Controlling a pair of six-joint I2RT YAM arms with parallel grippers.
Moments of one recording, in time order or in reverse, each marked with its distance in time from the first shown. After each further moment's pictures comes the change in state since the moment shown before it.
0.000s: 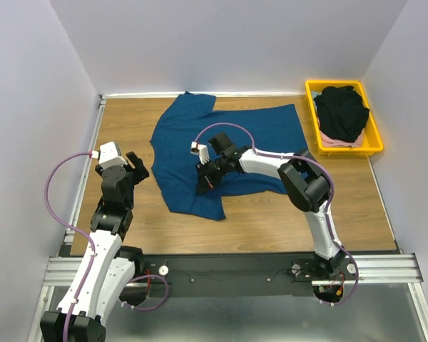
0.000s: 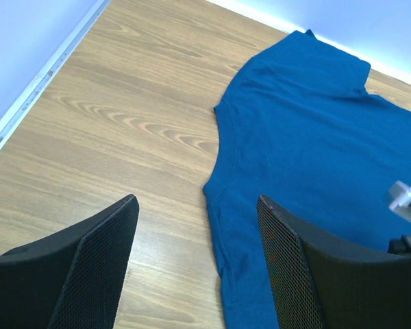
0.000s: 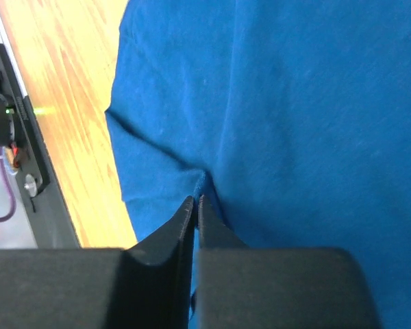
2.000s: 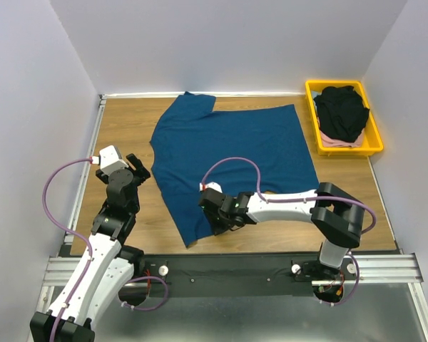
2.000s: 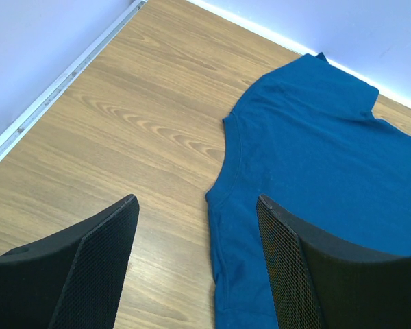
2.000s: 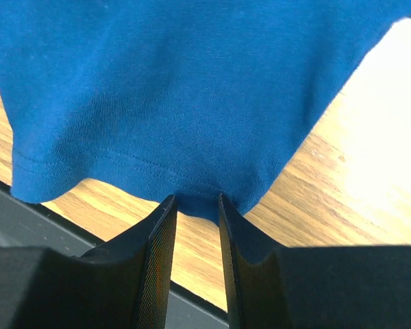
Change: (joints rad) left arm -0.139 -0.044 0.000 -0.031 -0.232 -0.059; right arm 0.434 -0.403 -0.427 -0.155 0.816 0.485
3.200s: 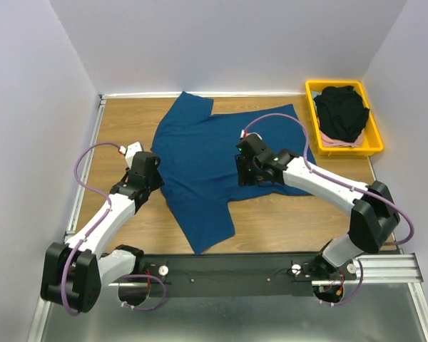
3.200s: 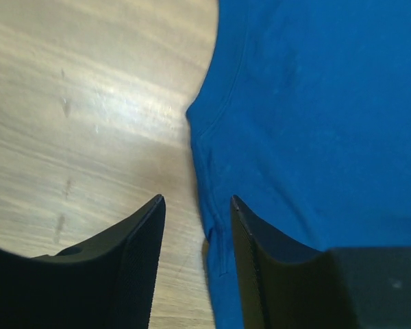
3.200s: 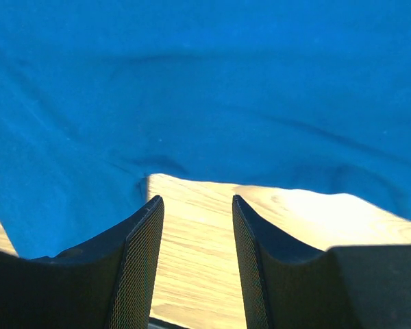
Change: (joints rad) left arm 0.000 0.458 0.129 -0.213 0.245 -0.206; right arm -0.407 -0.202 0.131 -0.222 0.068 -0.128
